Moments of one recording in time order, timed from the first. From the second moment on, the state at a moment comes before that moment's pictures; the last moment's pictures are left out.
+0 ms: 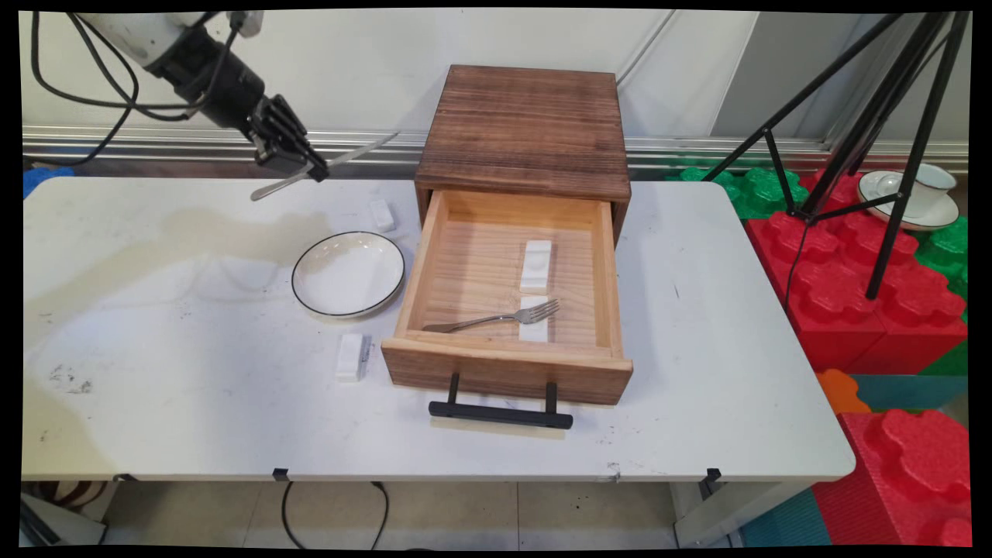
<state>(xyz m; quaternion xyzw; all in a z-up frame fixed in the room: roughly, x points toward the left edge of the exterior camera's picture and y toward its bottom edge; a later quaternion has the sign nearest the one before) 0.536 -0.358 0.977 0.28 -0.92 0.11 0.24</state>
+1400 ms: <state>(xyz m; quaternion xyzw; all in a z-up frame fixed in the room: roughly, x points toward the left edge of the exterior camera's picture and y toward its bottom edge) 0.416 -0.366 1.007 0.21 -0.91 0.10 0.33</state>
